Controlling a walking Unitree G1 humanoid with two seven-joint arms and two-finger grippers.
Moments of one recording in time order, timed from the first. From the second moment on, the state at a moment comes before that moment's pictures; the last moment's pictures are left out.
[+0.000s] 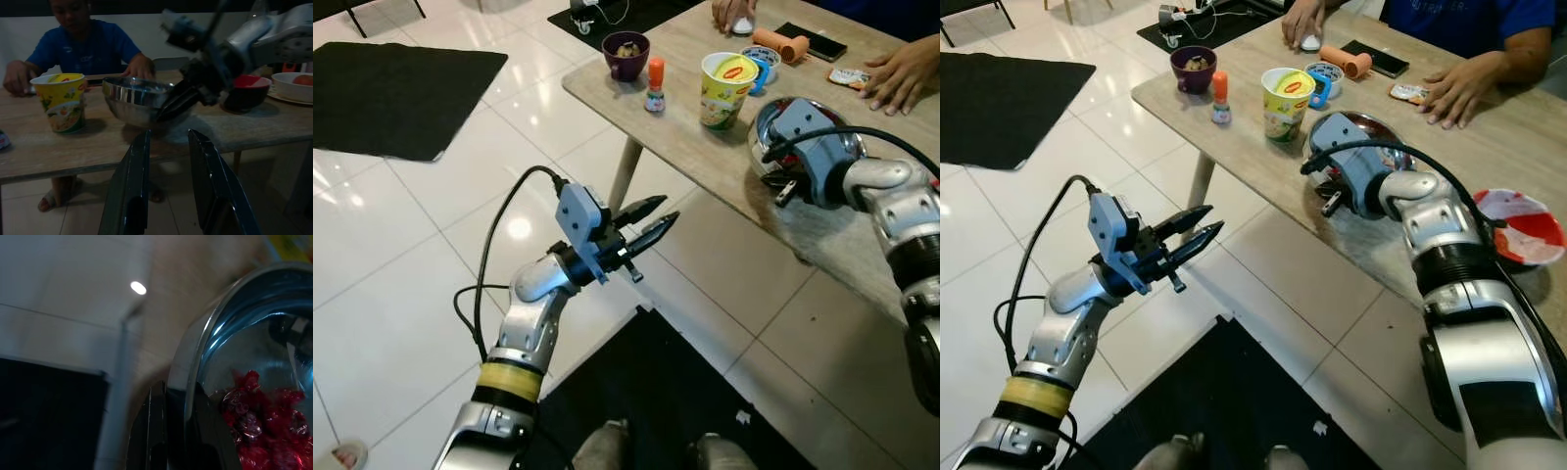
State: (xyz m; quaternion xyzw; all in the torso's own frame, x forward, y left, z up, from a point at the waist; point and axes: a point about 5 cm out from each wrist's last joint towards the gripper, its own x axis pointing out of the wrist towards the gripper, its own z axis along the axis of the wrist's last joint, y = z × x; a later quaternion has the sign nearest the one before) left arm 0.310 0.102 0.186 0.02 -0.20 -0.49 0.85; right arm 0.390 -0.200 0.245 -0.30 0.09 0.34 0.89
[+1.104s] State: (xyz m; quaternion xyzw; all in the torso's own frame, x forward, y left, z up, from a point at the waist) left arm 0.296 0.122 0.138 -0.10 -0.11 -0.53 0.84; right arm 0.275 -0.188 0.214 -0.30 0.10 0.60 0.74
